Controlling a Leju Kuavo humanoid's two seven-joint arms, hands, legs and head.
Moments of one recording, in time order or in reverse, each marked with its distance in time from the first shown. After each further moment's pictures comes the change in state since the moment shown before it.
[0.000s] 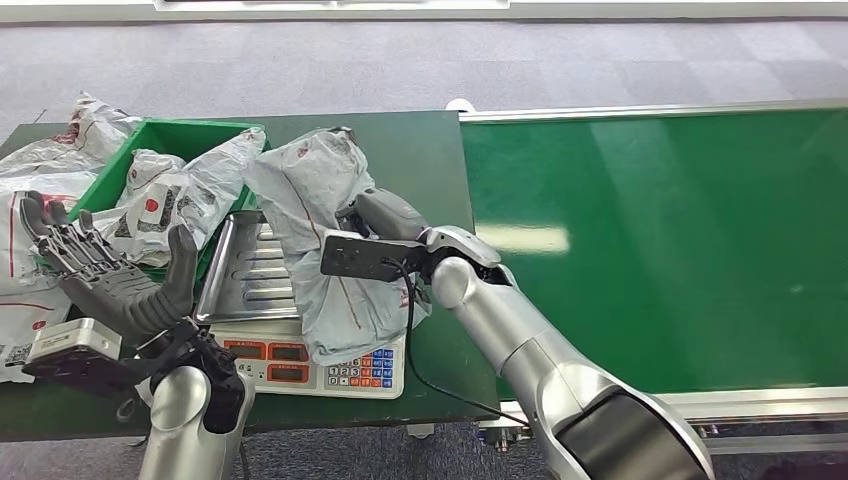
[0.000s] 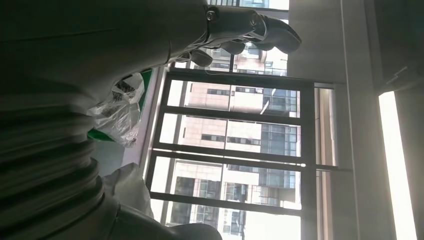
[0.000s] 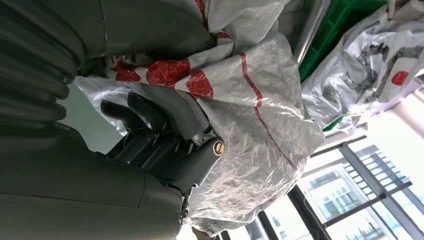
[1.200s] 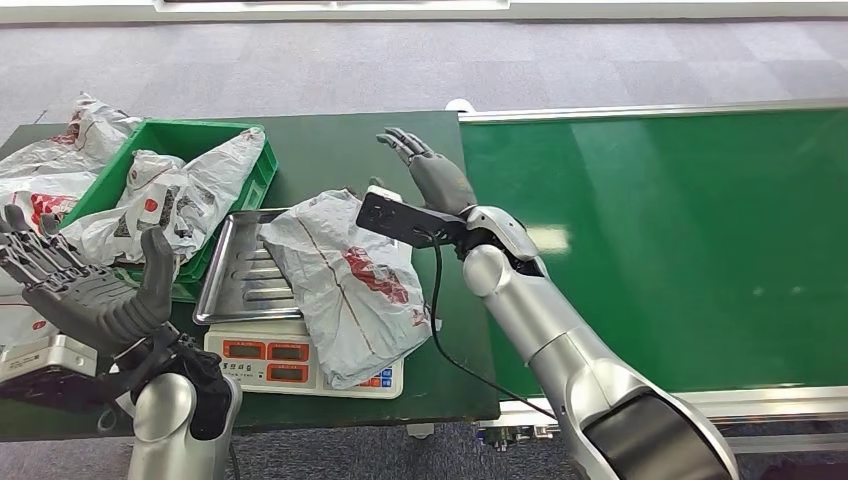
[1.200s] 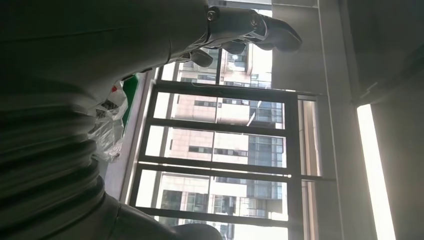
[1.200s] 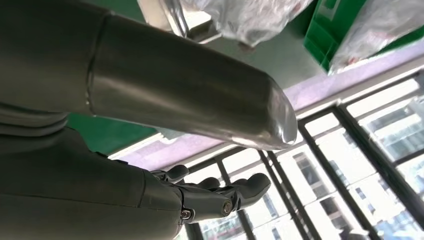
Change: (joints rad) left arm 0.024 0.002 0.020 -0.078 -0.047 0.024 0.000; right arm 0.025 -0.095 -0.038 -0.141 0.034 -0.229 0.198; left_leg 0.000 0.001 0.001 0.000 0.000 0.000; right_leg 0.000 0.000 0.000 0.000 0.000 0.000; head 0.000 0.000
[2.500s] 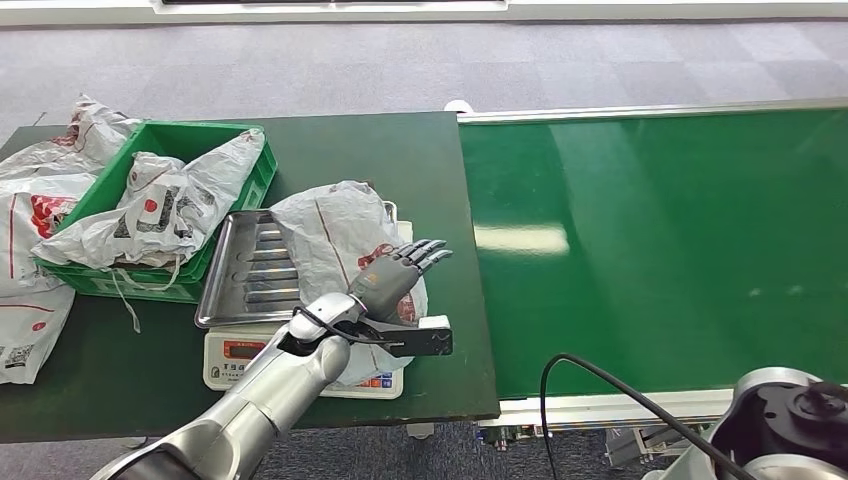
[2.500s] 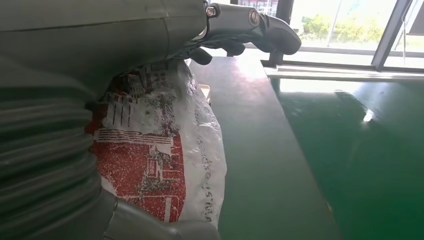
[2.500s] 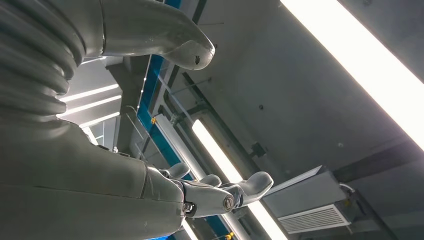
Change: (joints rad) left arm -0.478 0.023 -0.464 1.046 -0.925 -0.548 0.349; right arm 0.518 0.077 -0.401 -1.714 0.071 -0.619 -0.264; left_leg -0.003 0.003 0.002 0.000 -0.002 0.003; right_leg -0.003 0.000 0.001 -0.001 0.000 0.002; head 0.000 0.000
